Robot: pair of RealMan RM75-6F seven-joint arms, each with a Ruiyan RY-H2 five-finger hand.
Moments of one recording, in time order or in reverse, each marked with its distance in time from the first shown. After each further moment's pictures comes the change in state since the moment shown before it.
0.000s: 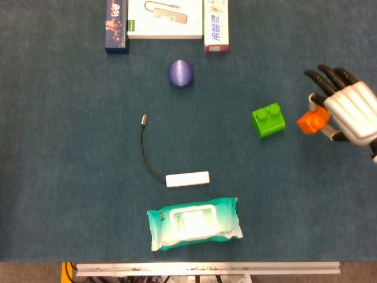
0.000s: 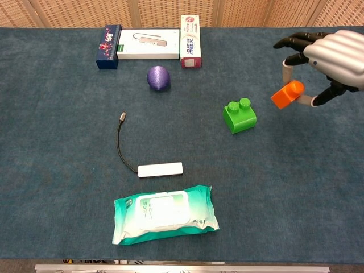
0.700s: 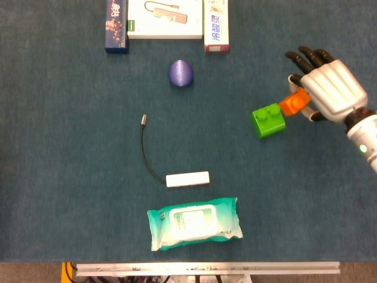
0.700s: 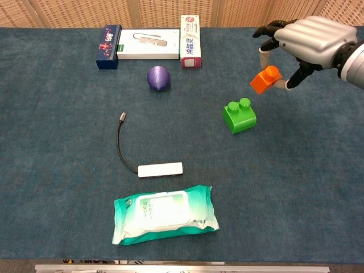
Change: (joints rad) left arm 0.003 0.012 -0.008 0.003 -0.010 0.000 -0.032; right arm 0.171 -0.066 0.070 -0.001 0.322 -0.109 -0.167
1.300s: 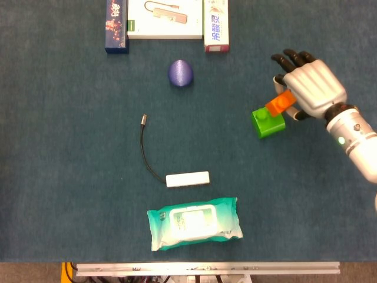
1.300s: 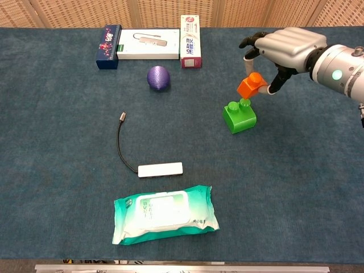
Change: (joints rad) left arm 0.005 0.009 -0.001 0.000 0.009 0.009 -0.020; right arm 0.121 -0.076 -0.019 0.038 0.212 -0.028 -0.068
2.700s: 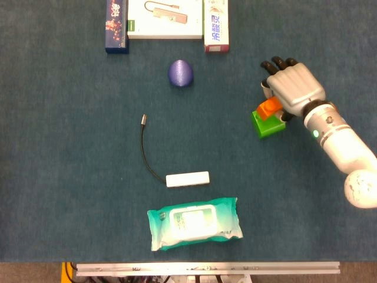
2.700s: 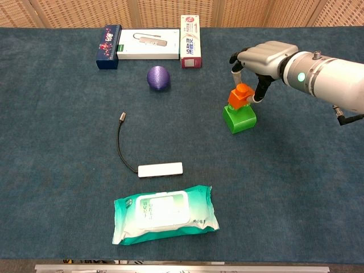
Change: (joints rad) left arm 0.004 0.020 -0.005 -0.012 -0.025 -0.011 -0.015; right arm 0.230 -0.087 -0.102 0.050 0.336 0.013 -0.095
